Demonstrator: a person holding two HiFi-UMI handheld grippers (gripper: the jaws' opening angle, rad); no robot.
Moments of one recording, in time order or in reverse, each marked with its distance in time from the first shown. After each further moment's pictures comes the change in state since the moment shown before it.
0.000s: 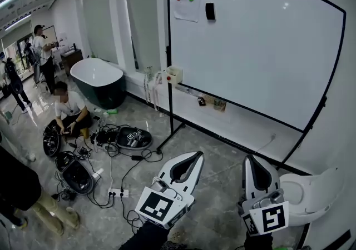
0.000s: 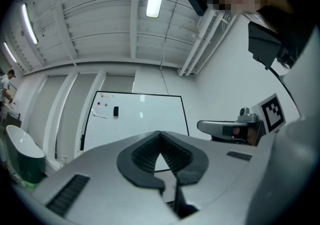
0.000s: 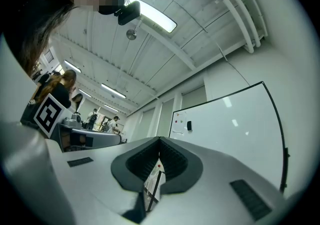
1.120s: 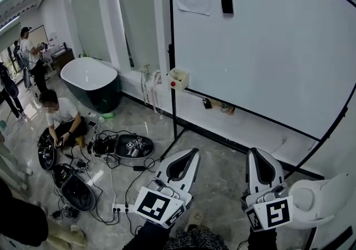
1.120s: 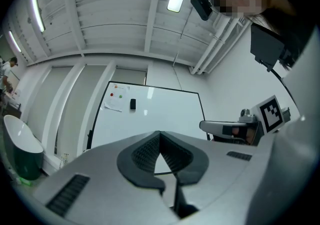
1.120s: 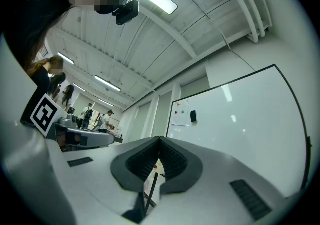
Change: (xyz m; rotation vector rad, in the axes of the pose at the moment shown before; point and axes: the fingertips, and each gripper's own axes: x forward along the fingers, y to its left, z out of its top) left arm 0.077 0.206 -0.047 -0.041 0.018 0.002; right arm 0.205 0.004 -0.078 -0.005 0.049 -0.040
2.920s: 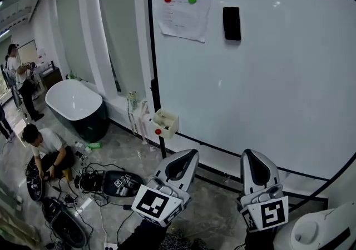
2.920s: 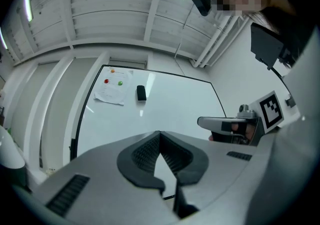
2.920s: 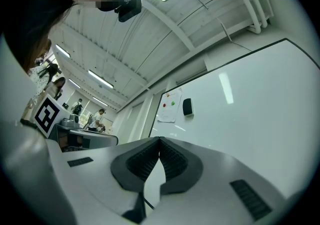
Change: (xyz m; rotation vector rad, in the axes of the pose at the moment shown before) left arm 0.271 0.180 -0.042 0.064 -0.008 -0.080; right arm 0.272 -0.140 -0.084 -0.042 -0.052 -0.038
